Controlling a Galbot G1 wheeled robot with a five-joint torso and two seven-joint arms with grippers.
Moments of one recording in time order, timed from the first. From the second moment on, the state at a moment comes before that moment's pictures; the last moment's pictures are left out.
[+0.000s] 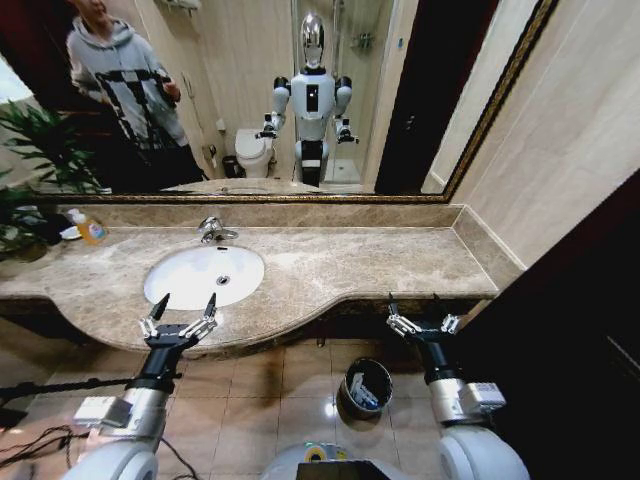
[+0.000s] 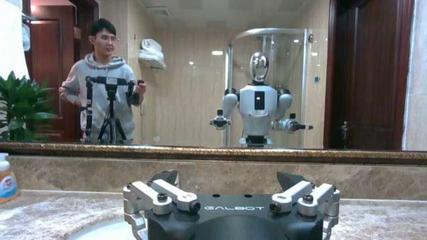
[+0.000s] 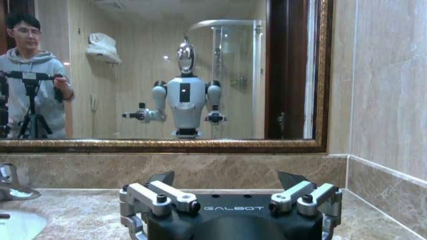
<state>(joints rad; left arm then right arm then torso) 1.84 -1.36 -0.82 -2.47 -0.37 0.04 0.05 -1.80 1.57 0.56 2.47 0.02 -0.06 0.01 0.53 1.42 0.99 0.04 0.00</state>
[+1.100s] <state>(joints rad) 1.84 -1.36 -0.82 -2.47 -0.37 0.04 0.05 -1.80 1.57 0.56 2.47 0.02 -0.06 0.01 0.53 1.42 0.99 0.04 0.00</state>
